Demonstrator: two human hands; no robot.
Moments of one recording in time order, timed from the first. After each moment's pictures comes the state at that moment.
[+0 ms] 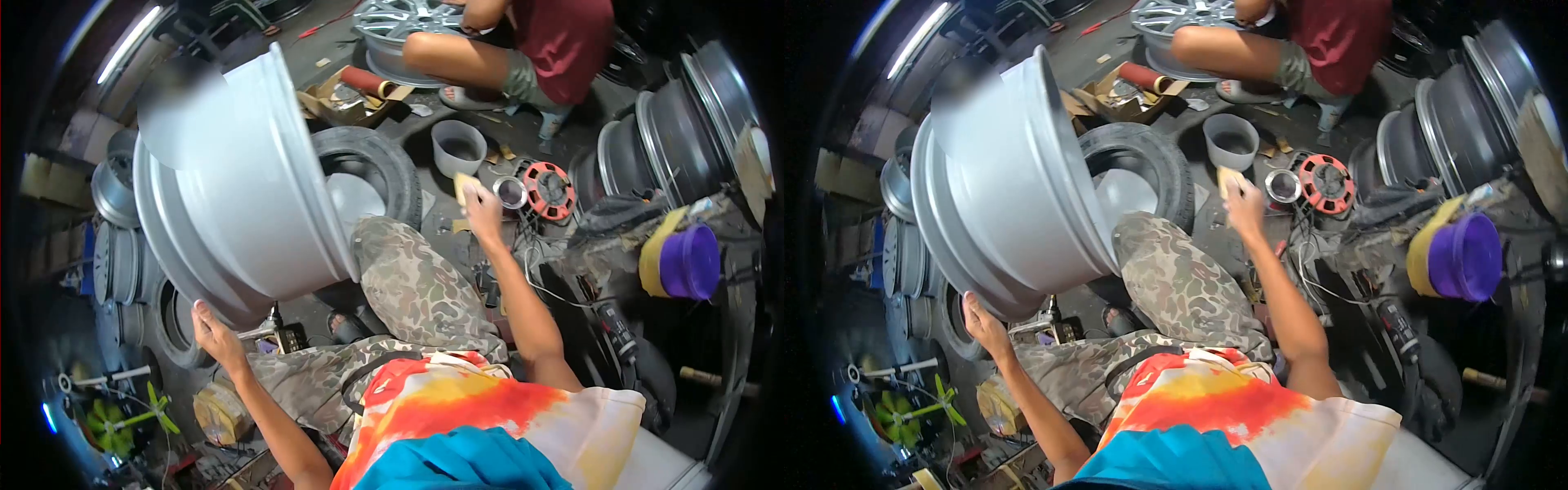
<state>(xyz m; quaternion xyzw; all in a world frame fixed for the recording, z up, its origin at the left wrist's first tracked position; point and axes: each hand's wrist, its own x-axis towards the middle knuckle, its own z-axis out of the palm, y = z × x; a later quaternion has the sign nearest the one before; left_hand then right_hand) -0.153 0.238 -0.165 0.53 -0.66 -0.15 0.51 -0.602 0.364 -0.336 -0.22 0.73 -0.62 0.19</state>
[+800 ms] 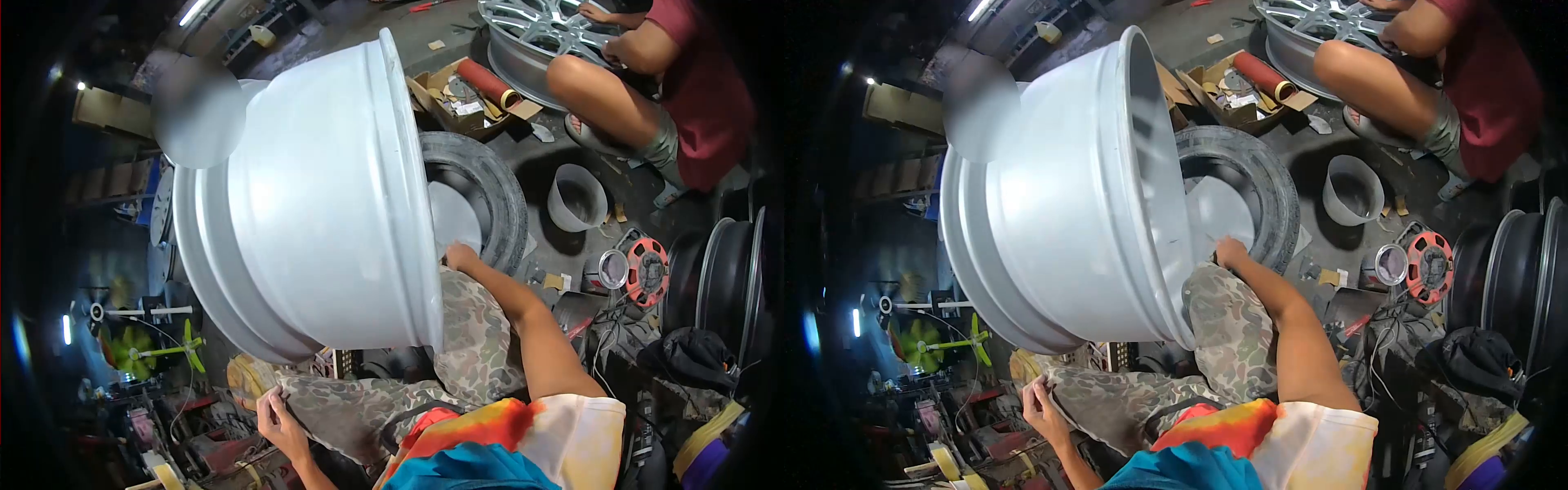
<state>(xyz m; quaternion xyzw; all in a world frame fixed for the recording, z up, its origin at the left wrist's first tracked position) -0.117 0.340 -0.151 0.73 -0.57 -0.10 0.36 -0.465 0.130 -0.644 -0.72 0.61 -0.05 0.32</state>
